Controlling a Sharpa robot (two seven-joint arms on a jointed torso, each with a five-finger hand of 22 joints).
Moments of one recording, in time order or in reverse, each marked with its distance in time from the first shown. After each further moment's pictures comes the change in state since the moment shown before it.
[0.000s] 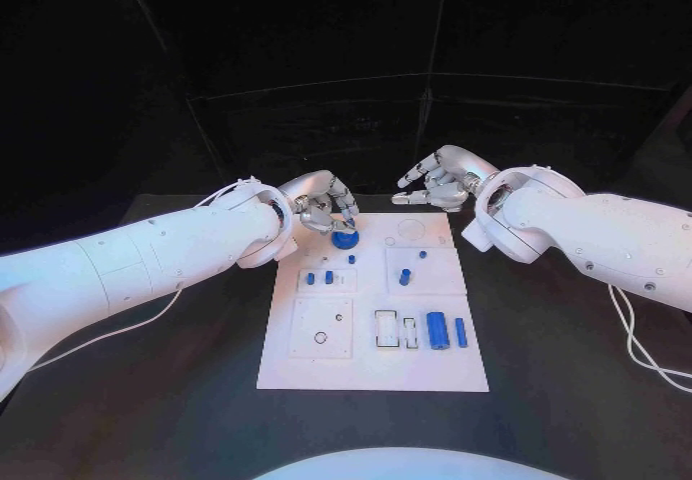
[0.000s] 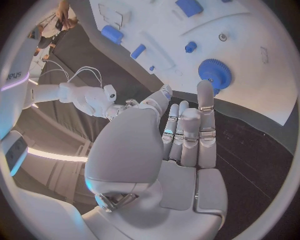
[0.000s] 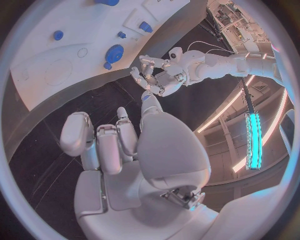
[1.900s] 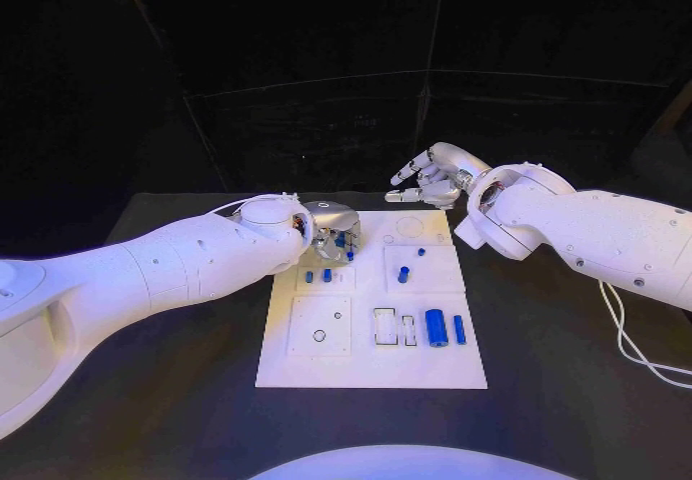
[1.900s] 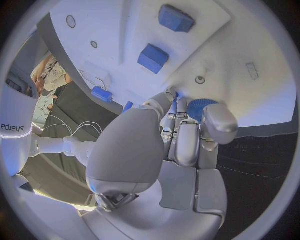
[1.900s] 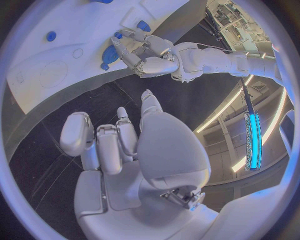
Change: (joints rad) left arm -0.027 0.116 -0.032 -0.118 -0.427 0.154 -0.006; left_hand 0.015 0.024 0.057 -0.045 0.000 0.132 -0.025 -0.073 -0.130 0.149 -0.023 -0.134 -0.188 0.151 -0.021 0.208 0.140 -0.054 0.217 -0.028 0.459 0.408; right arm -0.001 0.020 0.000 -0.009 0.000 -0.003 0.003; right_hand 0.007 0.006 0.000 0.000 0.005 0.000 0.000 0.000 0.000 0.000 0.000 0.000 0.000 0.000 0.000 0.000 0.000 0.000 0.000 0.000 0.000 0.000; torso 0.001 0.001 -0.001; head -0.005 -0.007
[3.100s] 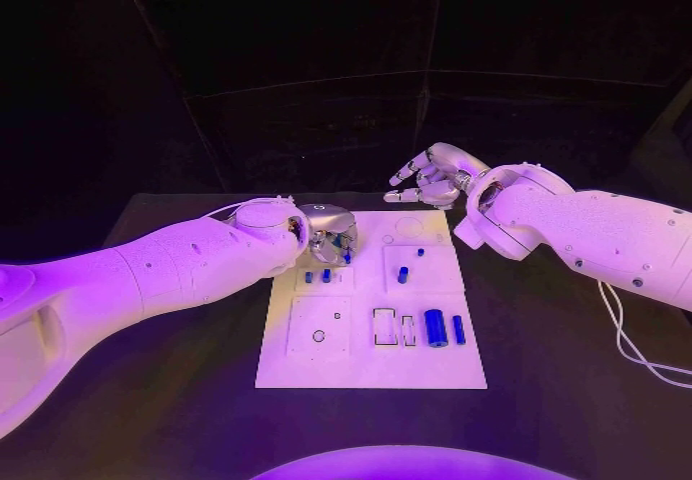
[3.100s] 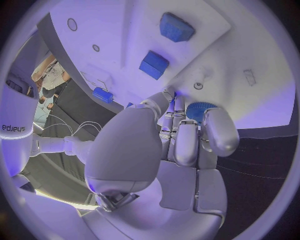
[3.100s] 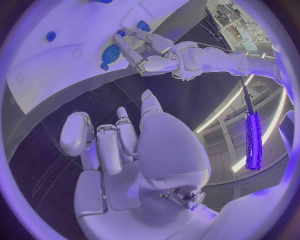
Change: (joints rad) left arm -0.007 -0.026 0.001 0.025 0.004 -0.016 0.002; left_hand -0.025 0.022 0.073 -0.020 -0.001 0.084 -0.005 -0.015 -0.014 0.125 -0.018 -0.054 -0.017 -0.004 -0.018 0.000 -0.019 -0.016 0.016 -0.016 0.086 0.087; right arm 0.000 0.001 0.000 0.000 0.000 0.000 0.000; right_hand 0.000 0.000 0.000 0.000 0.000 0.000 0.000 0.004 0.000 0.000 0.000 0.000 0.000 0.000 0.000 0.000 0.001 0.000 0.000 0.000 0.000 0.000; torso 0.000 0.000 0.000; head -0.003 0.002
